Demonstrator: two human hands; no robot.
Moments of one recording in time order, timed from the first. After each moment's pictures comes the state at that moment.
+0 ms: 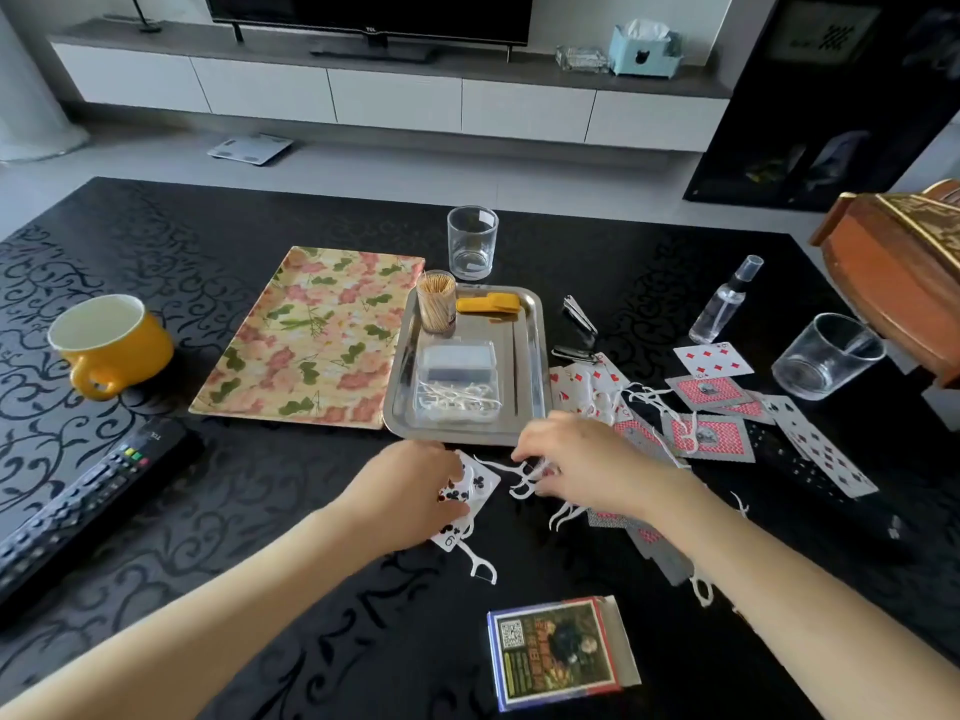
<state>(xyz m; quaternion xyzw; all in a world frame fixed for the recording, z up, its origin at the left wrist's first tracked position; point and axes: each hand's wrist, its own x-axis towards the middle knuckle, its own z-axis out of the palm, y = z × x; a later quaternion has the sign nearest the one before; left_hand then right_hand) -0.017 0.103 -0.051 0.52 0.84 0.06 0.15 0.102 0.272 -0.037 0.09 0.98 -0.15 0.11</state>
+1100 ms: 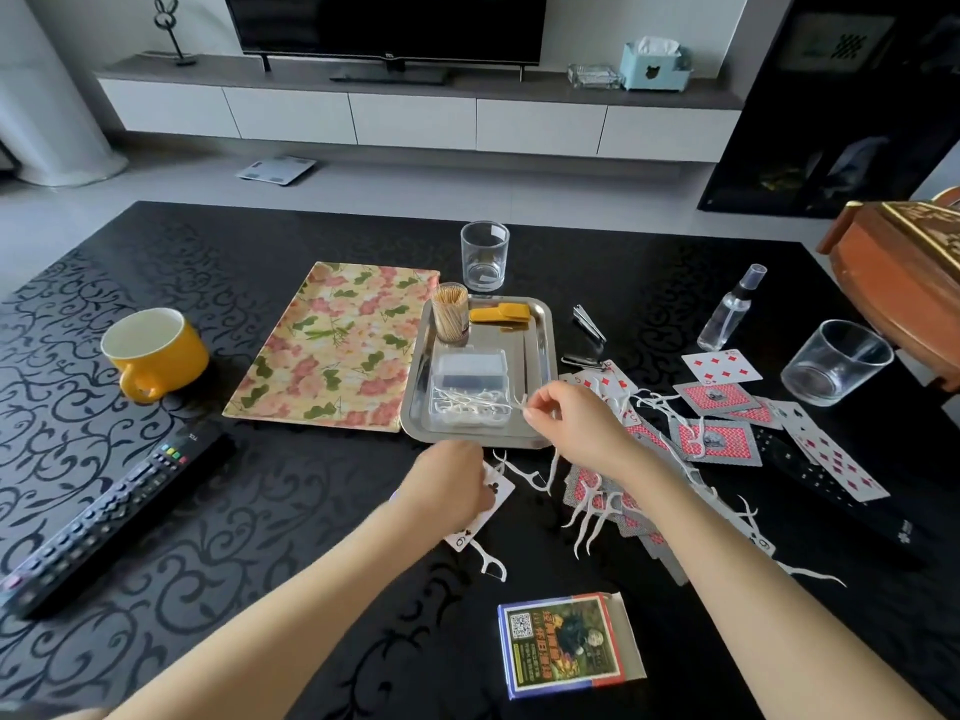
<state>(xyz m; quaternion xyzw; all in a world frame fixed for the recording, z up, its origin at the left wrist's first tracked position) 0.005 0.126 -0.037 0.41 0.87 0.08 0.24 0.081 0.272 -0.036 0.24 0.91 -0.33 -0.04</state>
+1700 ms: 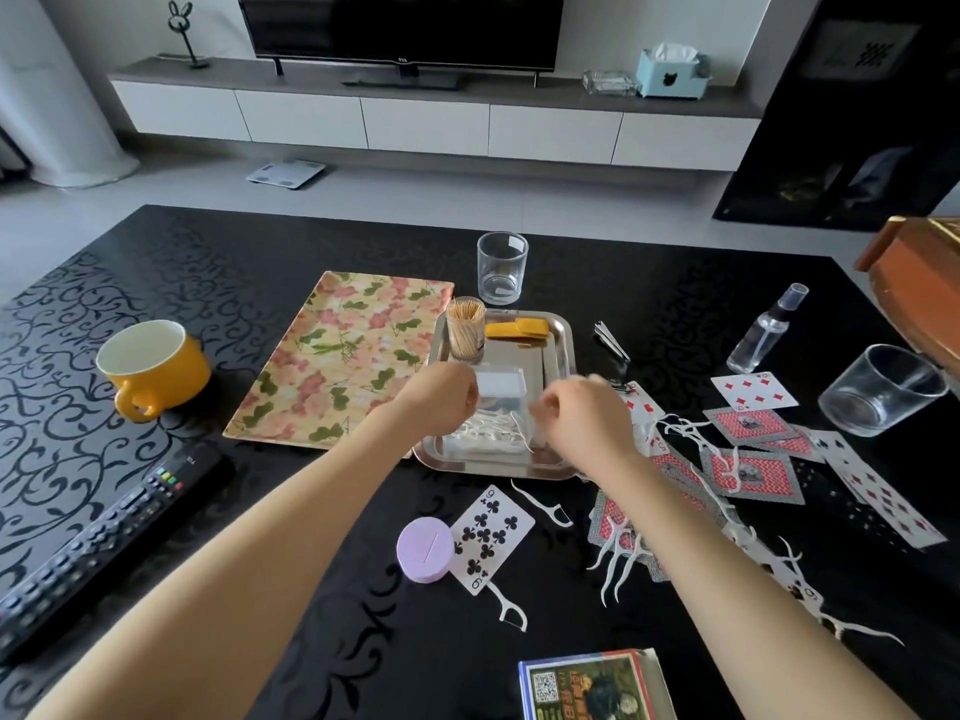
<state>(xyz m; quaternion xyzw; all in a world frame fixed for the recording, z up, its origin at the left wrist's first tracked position) -0.101 0.171 -0.035 0.45 0.87 0.09 0.16 0.033 0.288 -0.054 0.27 0.95 -0.13 -0.09</state>
